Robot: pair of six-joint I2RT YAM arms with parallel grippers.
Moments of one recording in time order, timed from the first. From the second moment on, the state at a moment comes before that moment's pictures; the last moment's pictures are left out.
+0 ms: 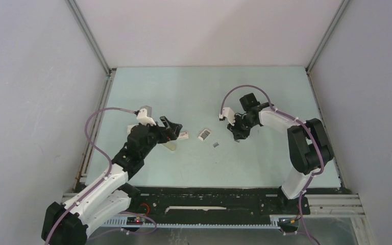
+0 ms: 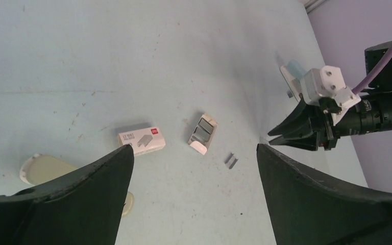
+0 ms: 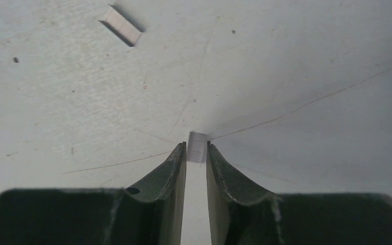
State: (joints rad) left arm -0.49 0.81 0.45 0.10 -0.07 -0.63; right arm 0.37 1.74 1.10 -0.61 -0.48 -0.83
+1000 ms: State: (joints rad) left arm -0.49 0.86 0.42 0.18 -0.03 -0.69; right arm 0.37 1.78 1.10 -0.59 -0.42 -0.81
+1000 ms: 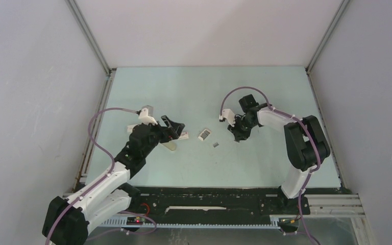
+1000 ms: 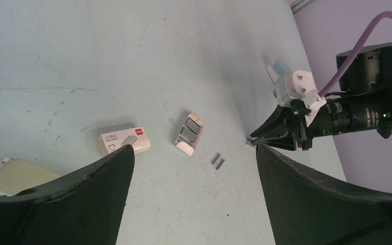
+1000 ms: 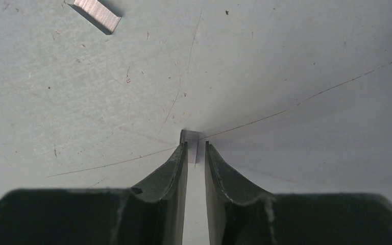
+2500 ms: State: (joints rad) left arm -0.70 1.61 0.88 -0.14 0.21 -0.67; right arm 0.29 1.81 1.15 -0.58 -0.61 -0.49
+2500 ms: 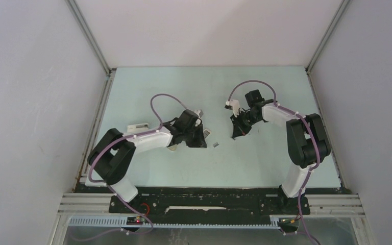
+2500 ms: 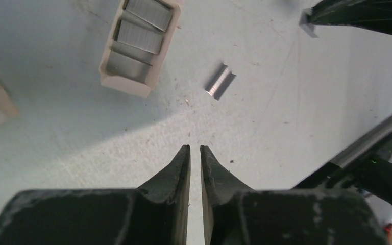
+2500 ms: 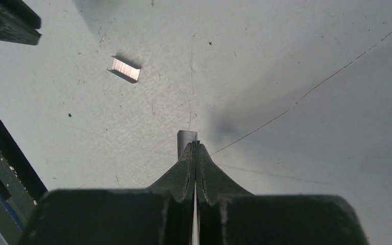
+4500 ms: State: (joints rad) left arm -0.70 1.37 0.87 -0.06 0.06 -0.64; right arm 0.26 1.79 1.12 -0.25 -1.10 0.07
